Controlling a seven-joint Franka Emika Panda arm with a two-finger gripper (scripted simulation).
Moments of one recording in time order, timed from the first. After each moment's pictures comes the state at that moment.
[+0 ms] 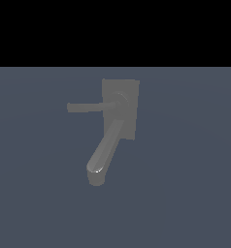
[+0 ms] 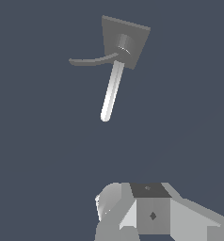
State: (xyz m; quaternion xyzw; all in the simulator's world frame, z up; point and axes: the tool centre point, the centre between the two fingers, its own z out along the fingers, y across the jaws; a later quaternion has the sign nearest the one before) arm -0.251 0.000 0.489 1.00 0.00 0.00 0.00
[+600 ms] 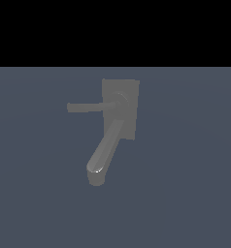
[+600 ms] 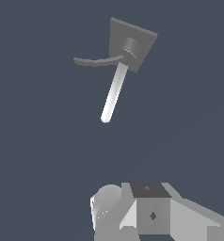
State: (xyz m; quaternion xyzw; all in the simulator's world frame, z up) arm -0.247 0.011 0.489 1.00 0.03 0.01 0.02
